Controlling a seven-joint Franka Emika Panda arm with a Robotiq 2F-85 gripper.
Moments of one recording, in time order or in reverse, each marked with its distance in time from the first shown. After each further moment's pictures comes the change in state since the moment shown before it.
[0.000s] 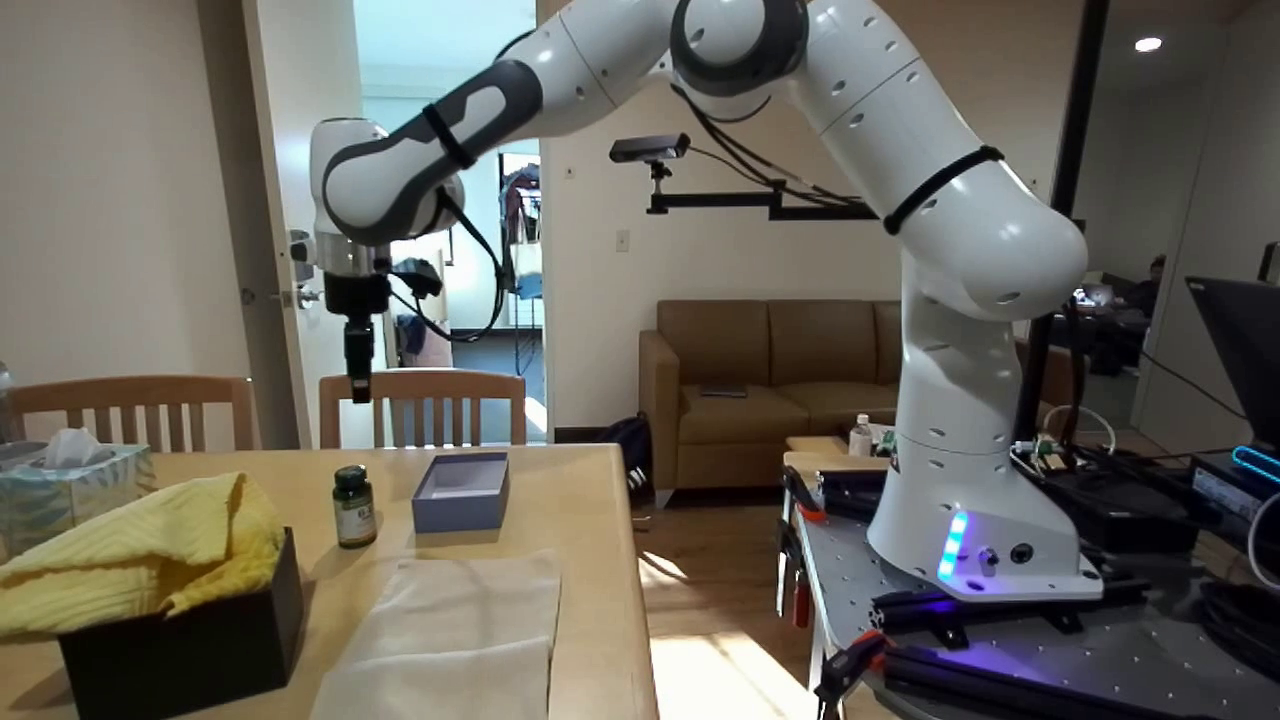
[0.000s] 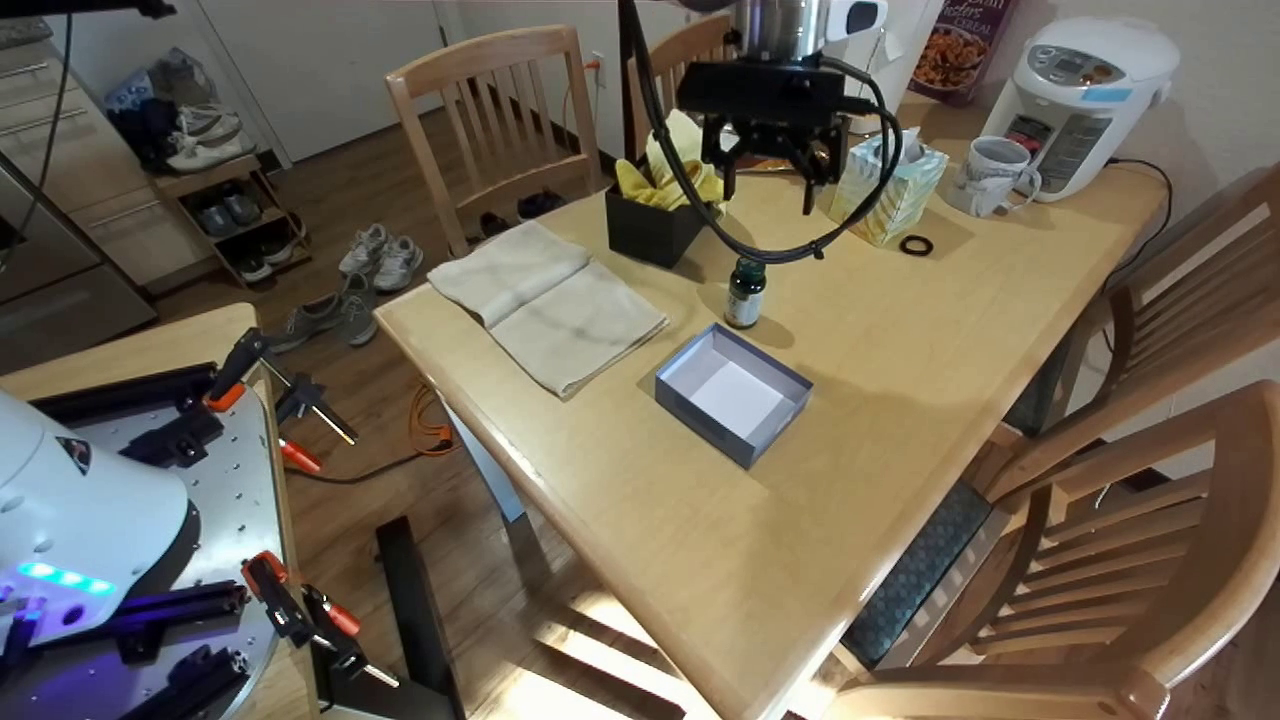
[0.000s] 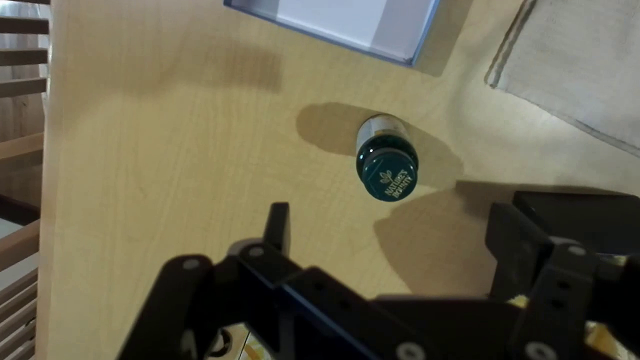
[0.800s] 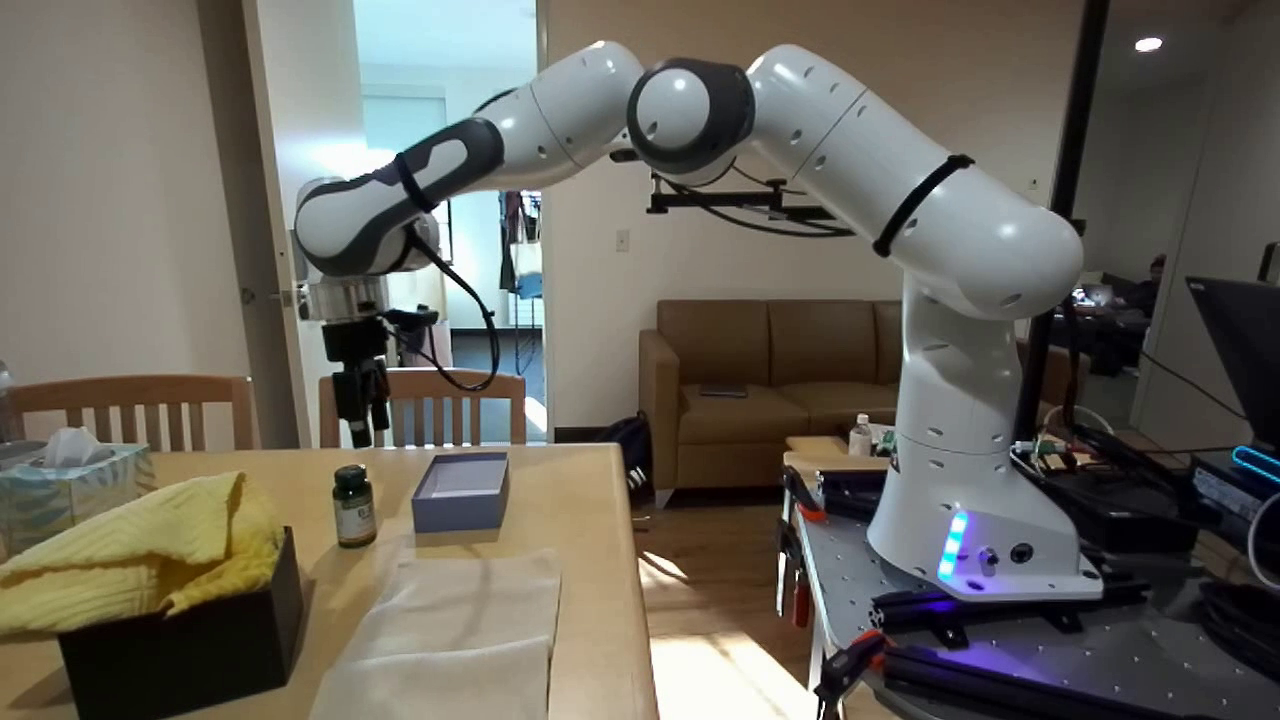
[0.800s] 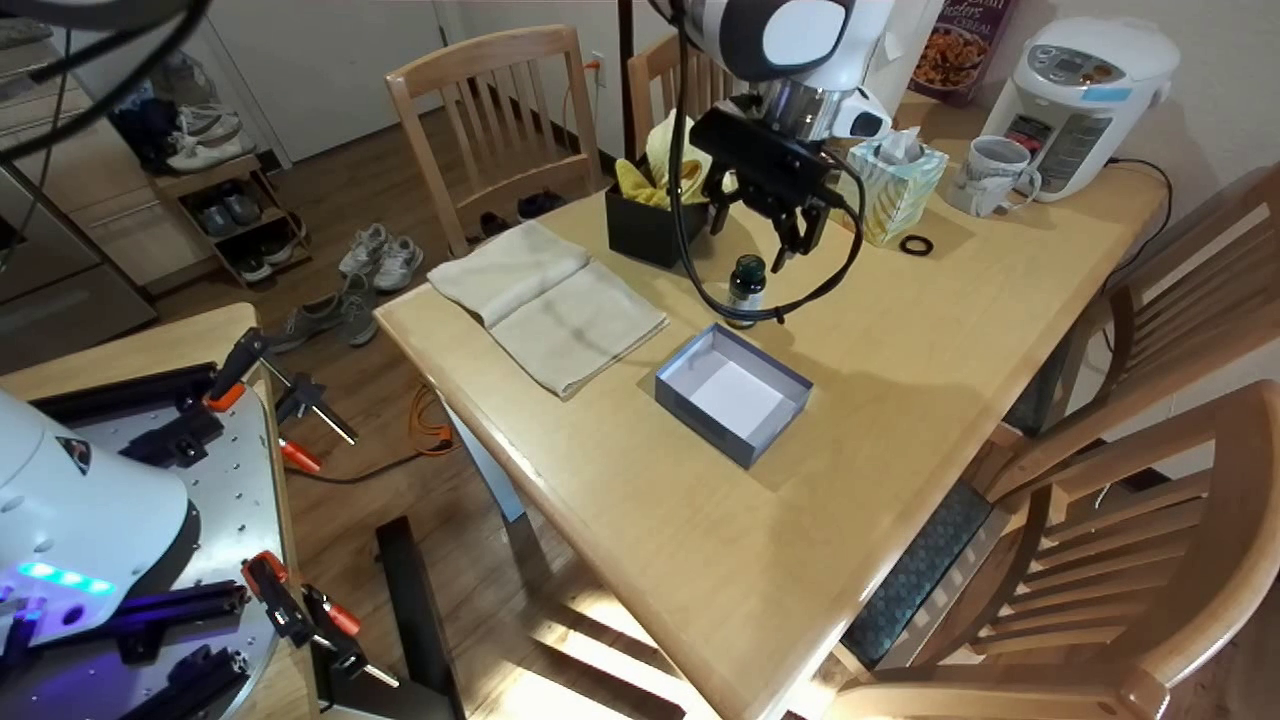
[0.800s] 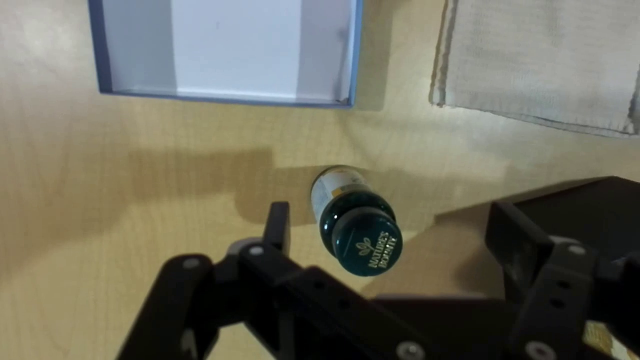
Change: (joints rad) arm -0.036 0.248 0.023 0.307 0.120 -0.294 0.144
